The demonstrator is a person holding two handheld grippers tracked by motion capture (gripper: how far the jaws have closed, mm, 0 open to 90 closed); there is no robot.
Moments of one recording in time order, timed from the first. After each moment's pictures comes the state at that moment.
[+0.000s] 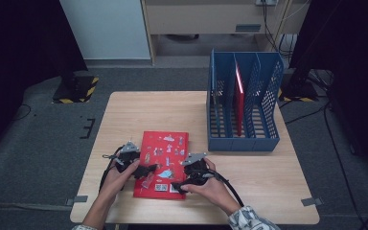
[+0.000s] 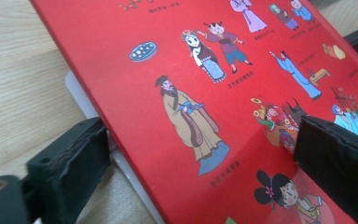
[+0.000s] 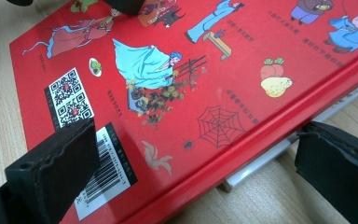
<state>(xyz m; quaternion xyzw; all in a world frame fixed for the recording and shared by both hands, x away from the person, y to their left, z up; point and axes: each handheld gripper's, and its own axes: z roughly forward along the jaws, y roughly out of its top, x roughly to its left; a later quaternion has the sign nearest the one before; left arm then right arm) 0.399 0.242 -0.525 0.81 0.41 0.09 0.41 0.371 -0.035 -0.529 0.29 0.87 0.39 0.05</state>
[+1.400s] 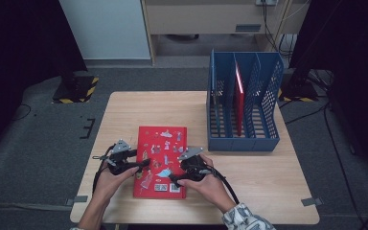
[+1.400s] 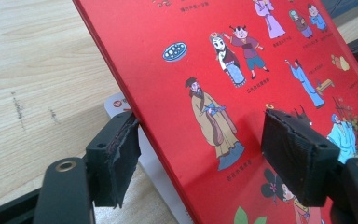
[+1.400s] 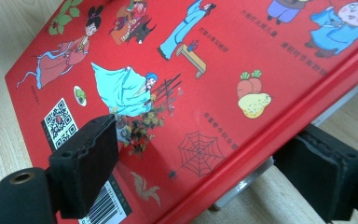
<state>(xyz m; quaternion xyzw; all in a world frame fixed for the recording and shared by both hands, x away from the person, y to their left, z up) 0.382 0.253 -0.494 0.79 0.42 0.14 0.43 0.375 -0.025 -0.504 0.31 0.87 0.38 0.07</state>
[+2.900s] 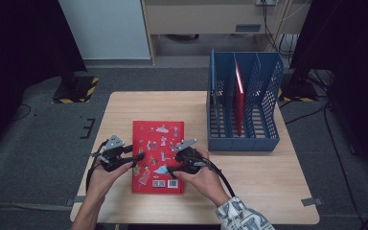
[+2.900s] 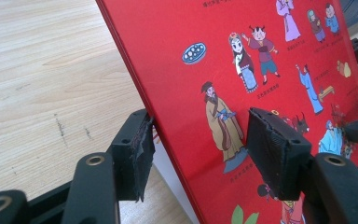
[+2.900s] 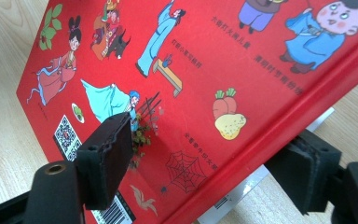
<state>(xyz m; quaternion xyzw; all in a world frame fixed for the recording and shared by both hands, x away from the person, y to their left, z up) 0.378 0.263 -0.465 0.78 0.42 0.16 0.43 0.386 -0.010 -0.475 0.32 0.87 0.35 0.09</state>
